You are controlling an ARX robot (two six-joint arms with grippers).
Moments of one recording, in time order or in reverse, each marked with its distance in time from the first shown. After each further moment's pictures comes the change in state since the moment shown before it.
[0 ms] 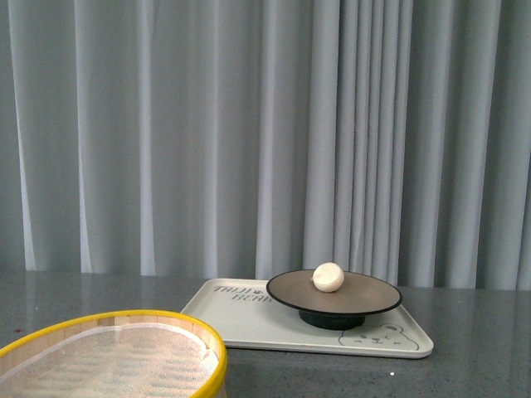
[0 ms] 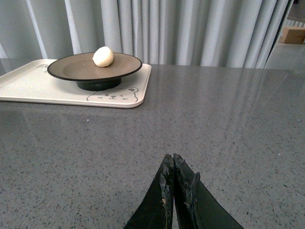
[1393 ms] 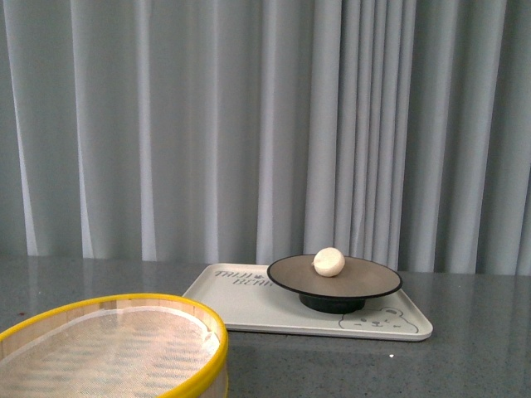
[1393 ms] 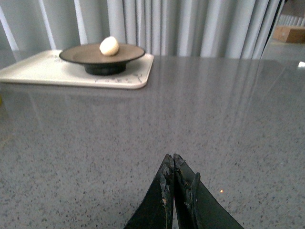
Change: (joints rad) left arm 0.000 0.000 0.000 0.000 0.000 0.000; right arm 0.000 -0.708 -0.105 -0.618 -0.002 0.000
